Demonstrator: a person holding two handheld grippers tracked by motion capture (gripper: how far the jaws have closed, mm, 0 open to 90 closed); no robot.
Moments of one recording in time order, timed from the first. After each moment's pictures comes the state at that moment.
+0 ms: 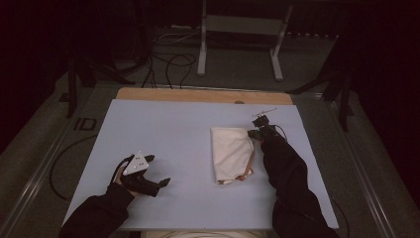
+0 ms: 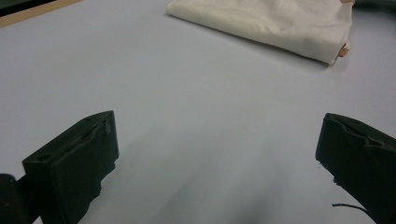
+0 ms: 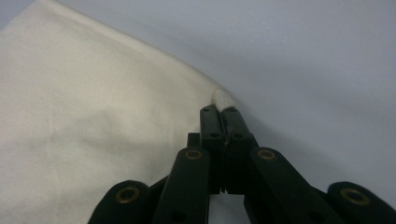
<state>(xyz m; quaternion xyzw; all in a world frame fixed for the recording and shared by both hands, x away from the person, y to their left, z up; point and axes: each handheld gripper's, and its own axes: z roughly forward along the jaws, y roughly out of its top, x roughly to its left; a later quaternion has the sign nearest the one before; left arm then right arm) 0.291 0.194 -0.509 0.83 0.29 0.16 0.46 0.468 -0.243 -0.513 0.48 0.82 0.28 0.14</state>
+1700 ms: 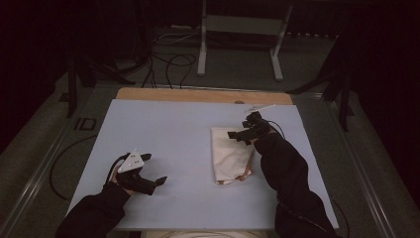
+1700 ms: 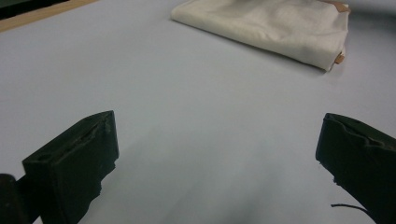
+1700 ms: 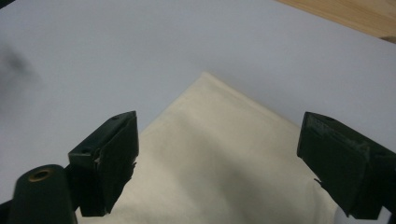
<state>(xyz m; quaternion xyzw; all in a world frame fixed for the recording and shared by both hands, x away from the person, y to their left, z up) 0.292 0.204 -0.502 0.82 0.29 0.15 0.46 0.442 -0.206 -0.459 0.39 0.83 0.39 0.08</state>
